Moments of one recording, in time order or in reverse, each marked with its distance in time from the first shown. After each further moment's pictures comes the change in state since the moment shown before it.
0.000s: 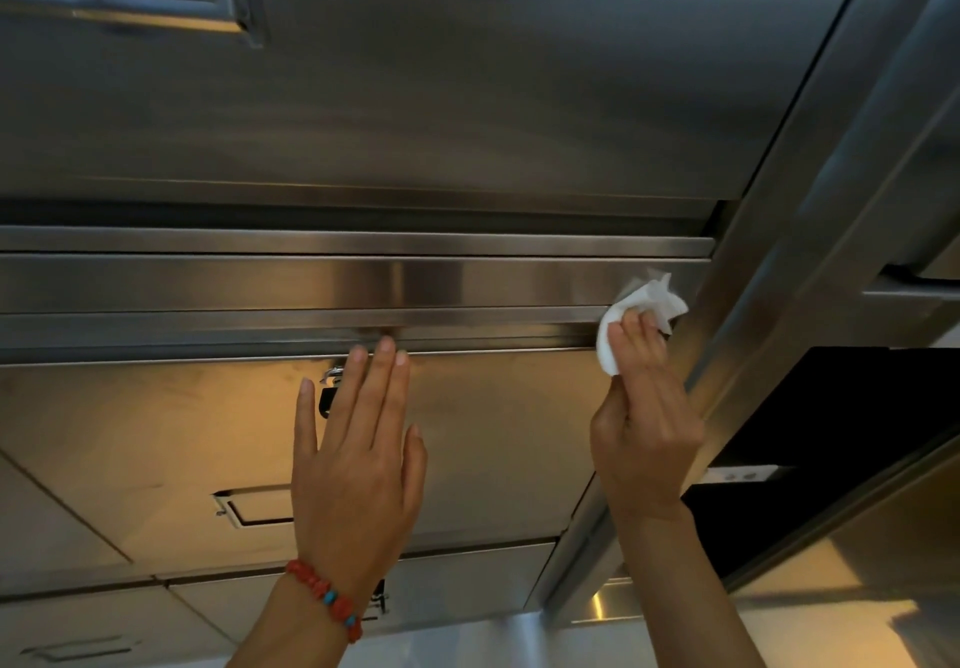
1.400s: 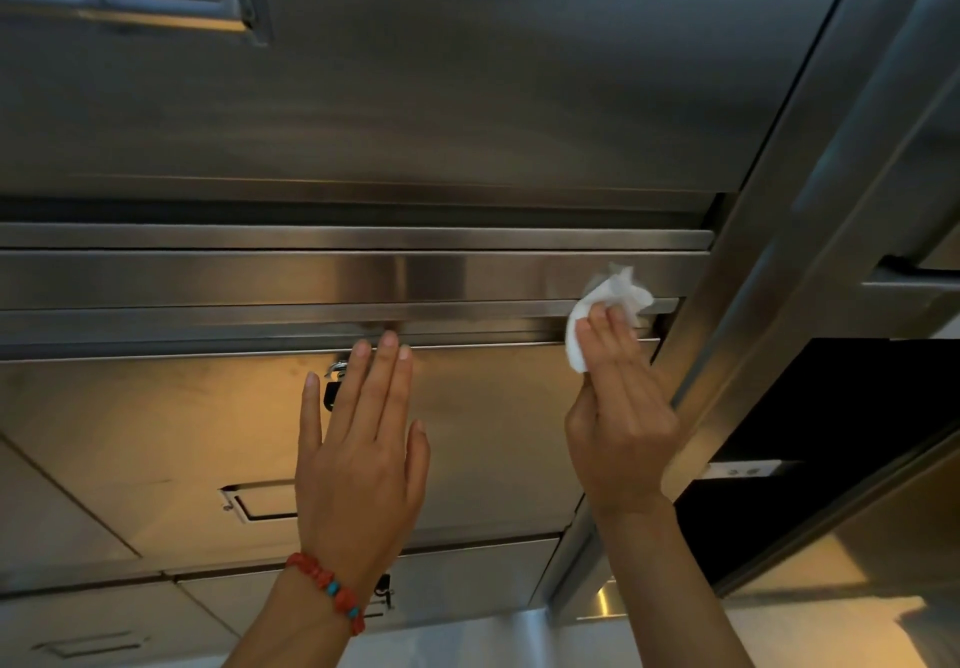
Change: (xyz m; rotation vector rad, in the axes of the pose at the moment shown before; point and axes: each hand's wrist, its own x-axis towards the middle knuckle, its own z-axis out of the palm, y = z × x) left_hand 0.002 0.000 -0.005 0.007 -0.031 -0.002; right_hand 0.000 -0.018 0.002 0.034 -0.036 -0.045
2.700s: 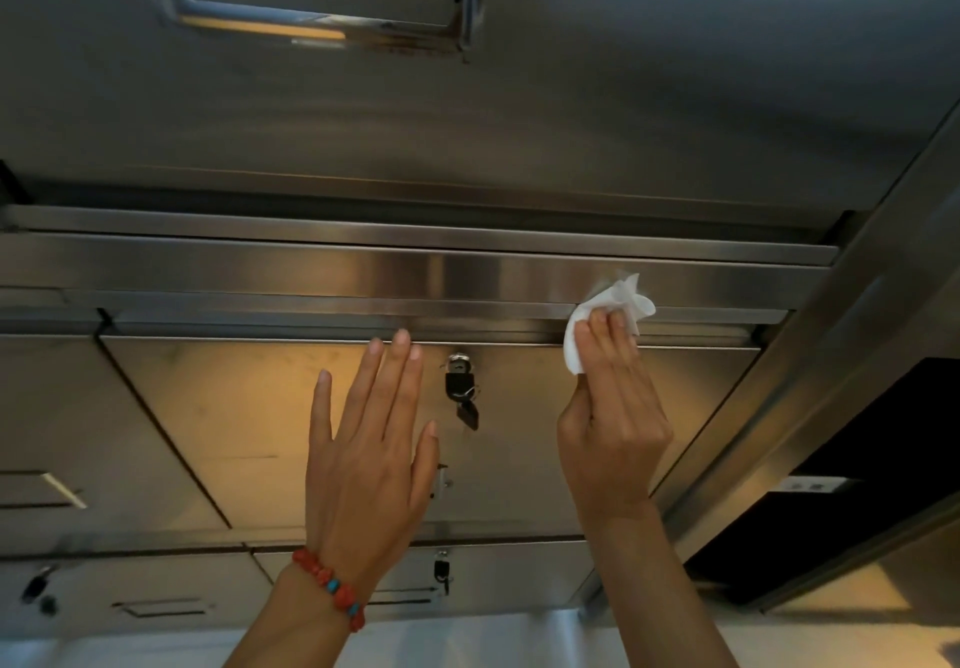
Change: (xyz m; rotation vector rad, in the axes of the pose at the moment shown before) left_hand -0.015 -0.070 -0.029 -0.026 -0.103 -0.029; right_hand -0.002 -0.088 0.028 0.014 -0.008 0.043
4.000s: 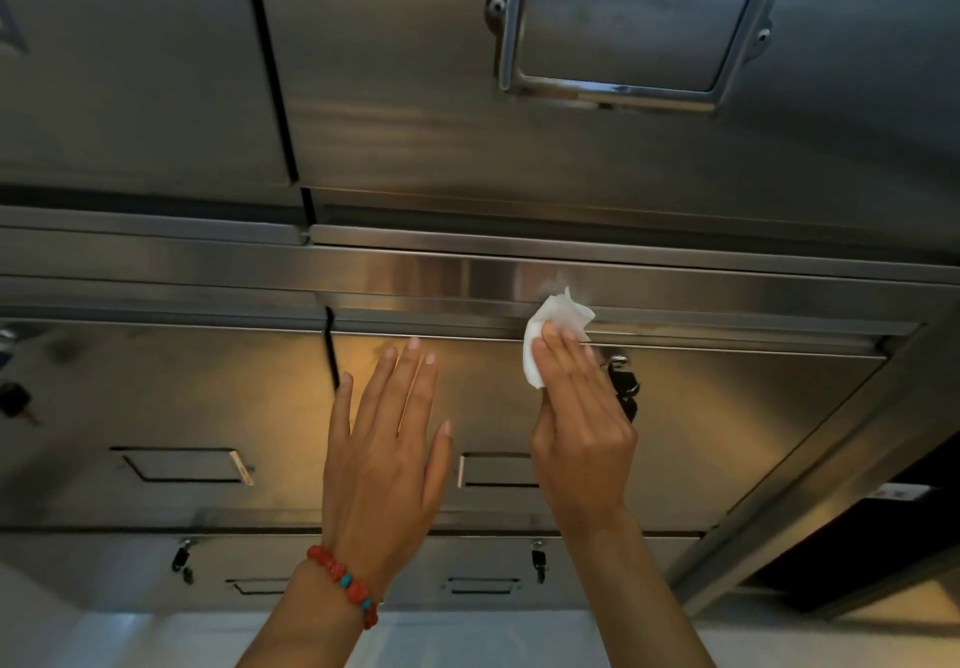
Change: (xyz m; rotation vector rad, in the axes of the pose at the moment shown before) left_hand -0.026 -0.118 -0.060 -0.038 -0.046 -0.049; right_hand -0.014 -0.153 0.021 0.146 -0.177 -0.044
